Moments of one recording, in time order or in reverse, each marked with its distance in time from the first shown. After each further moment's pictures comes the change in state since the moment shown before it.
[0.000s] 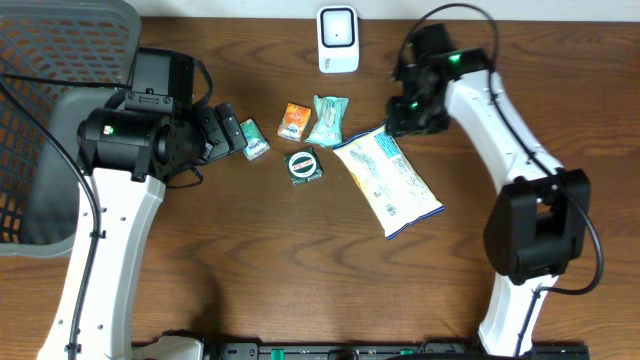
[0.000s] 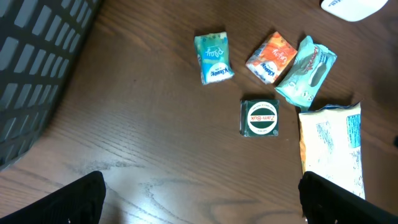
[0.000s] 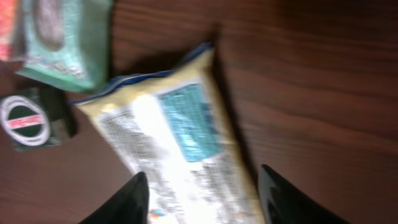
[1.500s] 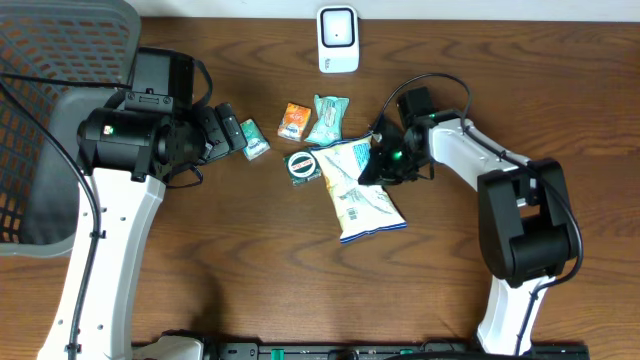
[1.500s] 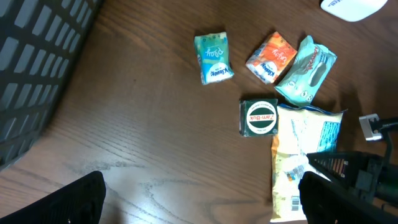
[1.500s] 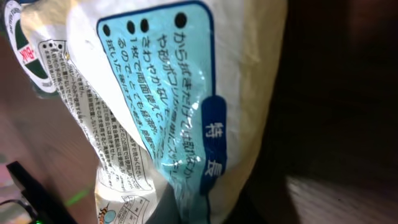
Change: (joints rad) left arm 0.000 0.000 0.000 0.000 0.000 0.000; right arm 0.068 0.001 -0.474 0.409 -0.388 0.091
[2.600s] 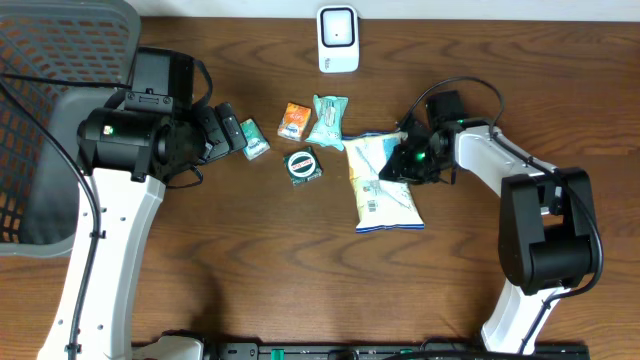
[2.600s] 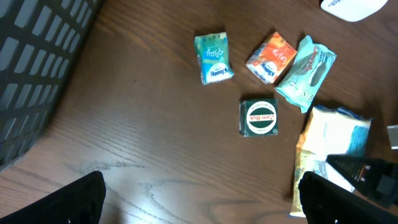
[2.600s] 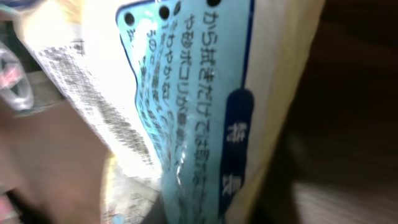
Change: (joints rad) left arm 0.000 0.000 0.000 0.000 0.000 0.000; right arm -0.111 -0.073 -0.106 0.079 0.019 0.014
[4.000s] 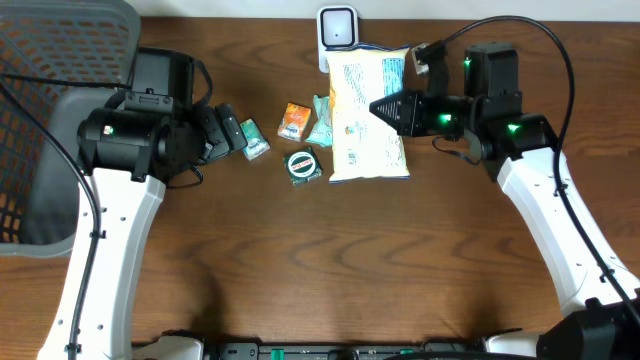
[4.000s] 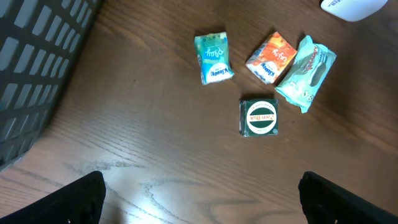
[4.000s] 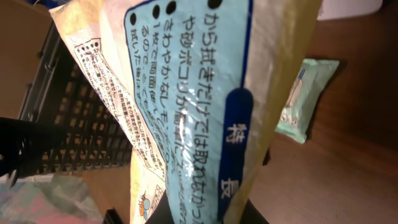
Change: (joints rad) left arm 0.000 0.000 0.000 0.000 0.000 0.000; right arm 0.039 -0.457 0.096 0.130 -0.169 0.208
